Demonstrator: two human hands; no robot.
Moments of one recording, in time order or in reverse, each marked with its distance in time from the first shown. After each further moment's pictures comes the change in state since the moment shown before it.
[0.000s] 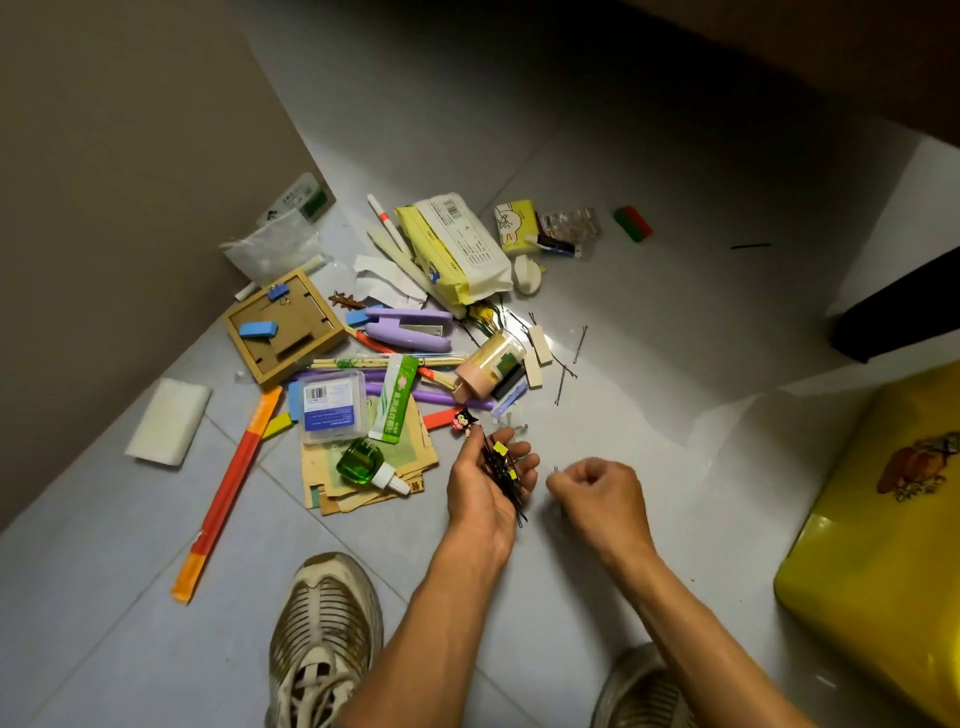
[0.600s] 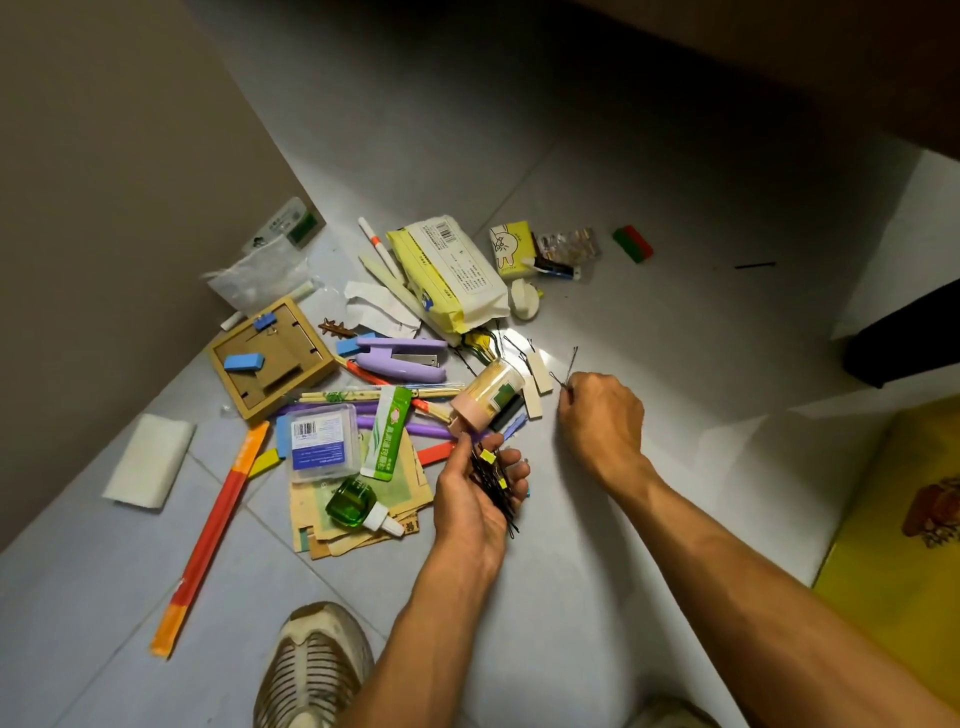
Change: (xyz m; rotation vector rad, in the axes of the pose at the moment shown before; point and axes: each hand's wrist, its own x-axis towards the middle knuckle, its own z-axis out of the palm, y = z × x) left_hand 0.012 0.024 0.014 0.022 -0.033 0.048; right_hand 0.124 -0.045 0.003 -0.633 0.333 -0.493
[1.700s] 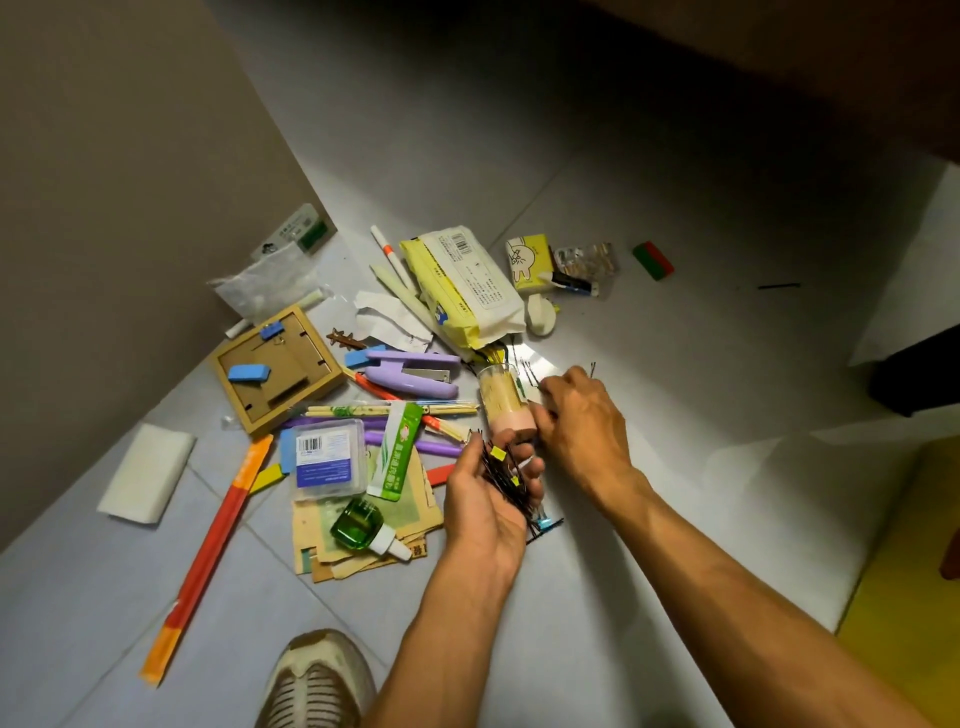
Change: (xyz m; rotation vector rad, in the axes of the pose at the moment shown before) left_hand 0.011 0.016 0.013 -0.125 0.011 -0.030; right_hand 0.013 -0.026 0.010 0.100 -0.081 -0.135
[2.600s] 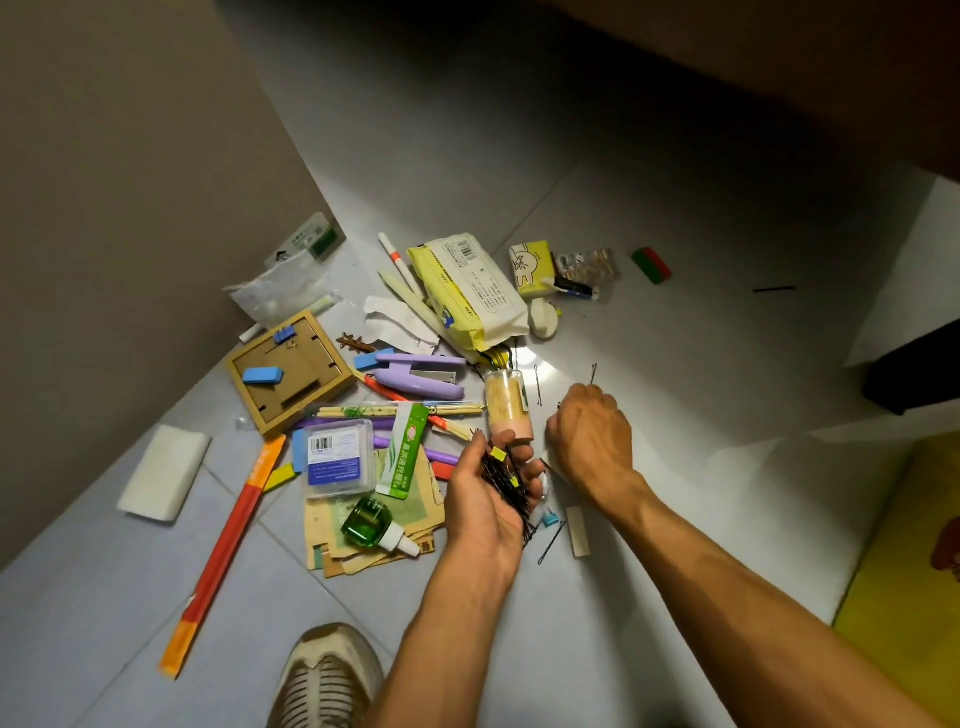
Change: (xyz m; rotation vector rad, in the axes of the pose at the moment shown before) left_hand -0.013 0.007 -0.002 0.027 -0.022 0.026; right_hand -0.011 -0.010 -0.008 -0.142 -0.063 0.162
